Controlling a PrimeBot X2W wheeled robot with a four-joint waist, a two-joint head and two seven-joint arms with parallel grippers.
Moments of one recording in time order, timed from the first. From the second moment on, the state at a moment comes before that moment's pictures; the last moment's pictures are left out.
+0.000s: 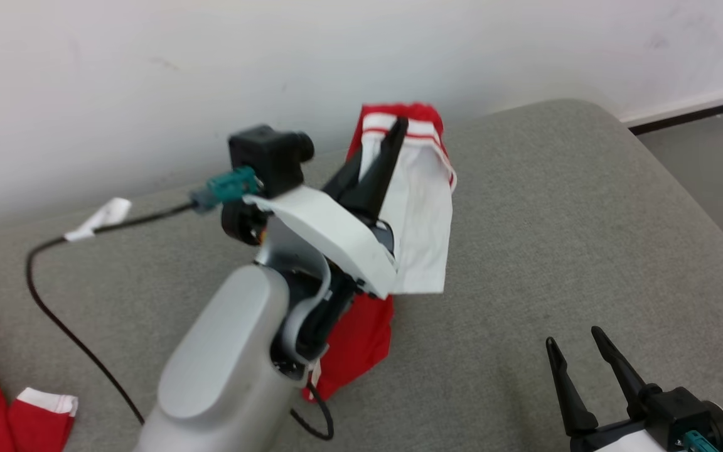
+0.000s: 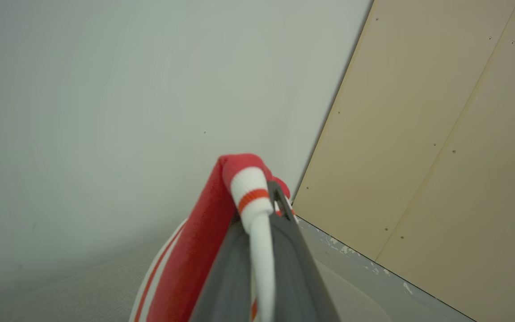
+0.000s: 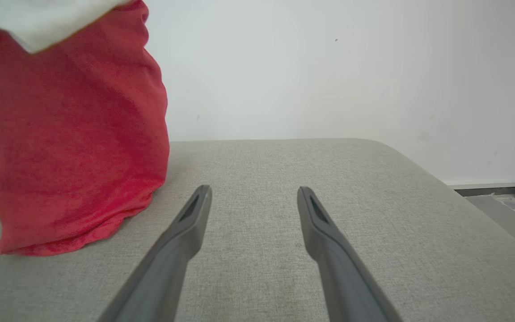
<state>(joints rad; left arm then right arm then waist) -0.71 0.06 -0.47 0.08 -0.58 0.04 0.14 -0.12 -0.10 0.20 0.29 0.23 0.13 -0.26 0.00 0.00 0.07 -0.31</state>
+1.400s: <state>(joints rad) -0.44 0.12 -0.90 0.44 -0.69 0.18 -0.26 -0.08 -0.13 0.17 0.29 0.22 0.13 -0.26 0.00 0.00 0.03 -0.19</state>
